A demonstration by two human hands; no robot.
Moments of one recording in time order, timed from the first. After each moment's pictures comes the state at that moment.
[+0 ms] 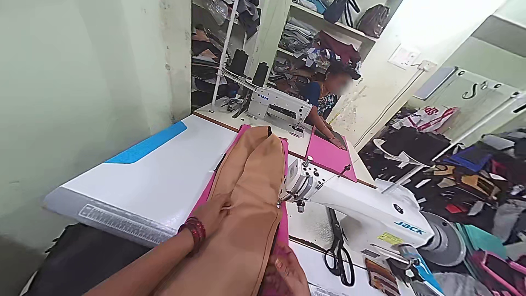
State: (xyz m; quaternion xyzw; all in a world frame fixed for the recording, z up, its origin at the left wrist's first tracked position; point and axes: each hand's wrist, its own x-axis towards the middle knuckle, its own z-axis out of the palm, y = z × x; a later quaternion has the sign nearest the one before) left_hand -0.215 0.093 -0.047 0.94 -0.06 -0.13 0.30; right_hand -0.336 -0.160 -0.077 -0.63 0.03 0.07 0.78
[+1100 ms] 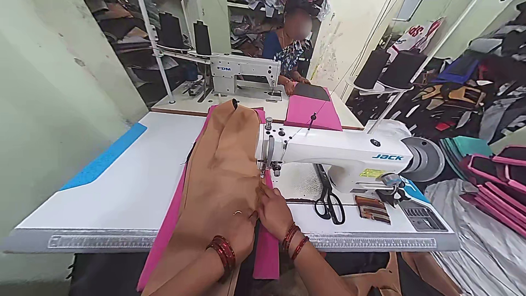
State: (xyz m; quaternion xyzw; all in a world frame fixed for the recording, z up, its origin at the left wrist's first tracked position) left_hand -0.271 -0.038 -0.028 0.92 -0.21 -0.32 0.02; right_hand -0.251 -0.176 -0.088 -0.97 -0.12 0.04 0.23
